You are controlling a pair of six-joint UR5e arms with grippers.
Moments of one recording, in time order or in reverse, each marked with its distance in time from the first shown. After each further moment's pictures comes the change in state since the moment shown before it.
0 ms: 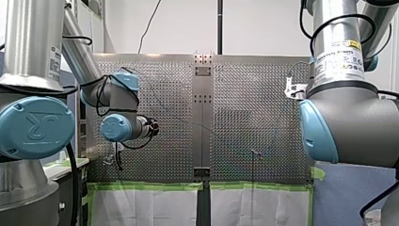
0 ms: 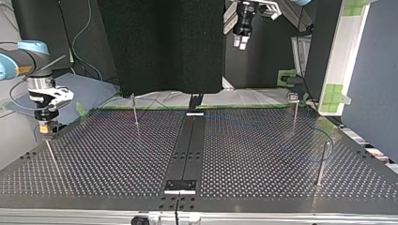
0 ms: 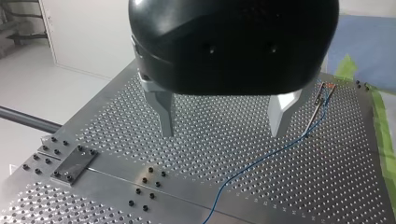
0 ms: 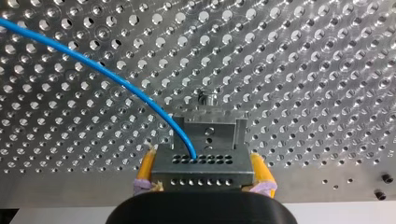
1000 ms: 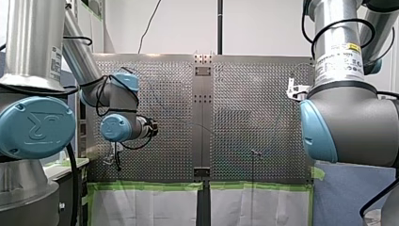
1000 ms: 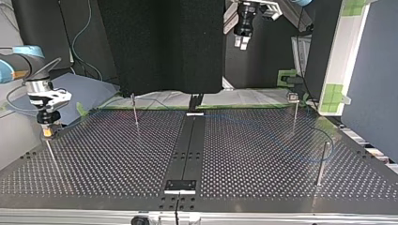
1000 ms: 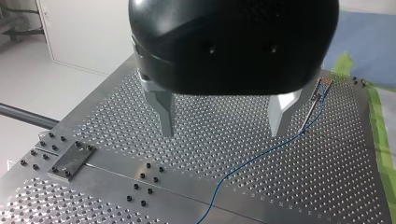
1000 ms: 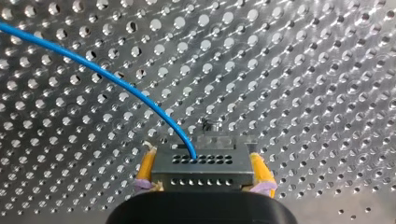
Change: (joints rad) left arm 0.008 -0.002 -0.001 -0.007 0.000 0.002; right arm -0.030 0.050 -0.055 -0.014 -0.153 0.051
